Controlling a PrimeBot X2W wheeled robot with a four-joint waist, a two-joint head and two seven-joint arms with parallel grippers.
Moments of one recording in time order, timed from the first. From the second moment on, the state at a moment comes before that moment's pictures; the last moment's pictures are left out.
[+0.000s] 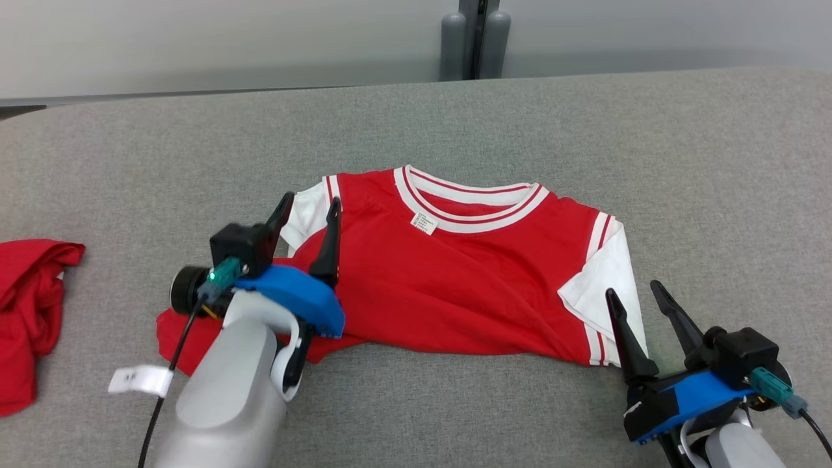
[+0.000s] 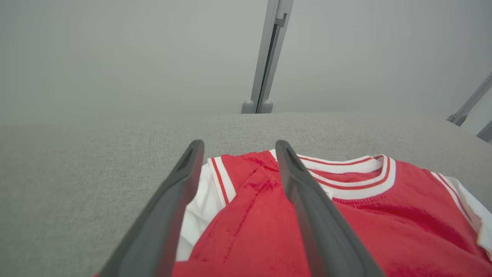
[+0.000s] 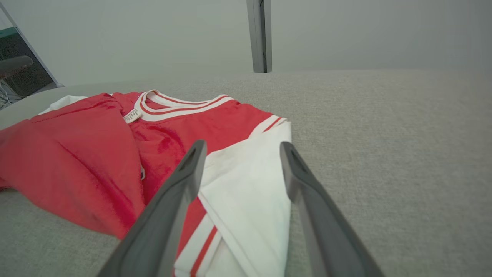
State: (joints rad) left arm -0.54 0.05 -0.29 0.71 -0.32 -0.11 -0.23; right arm -0.18 -0.17 0.14 0.36 0.27 0.13 -0.26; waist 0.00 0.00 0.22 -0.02
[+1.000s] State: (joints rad) left arm -0.91 0.07 -0.65 1.09 -0.55 -0.13 0.01; right arm -0.26 -0.15 0.20 0.35 0.28 0.13 -0.26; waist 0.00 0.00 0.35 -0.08
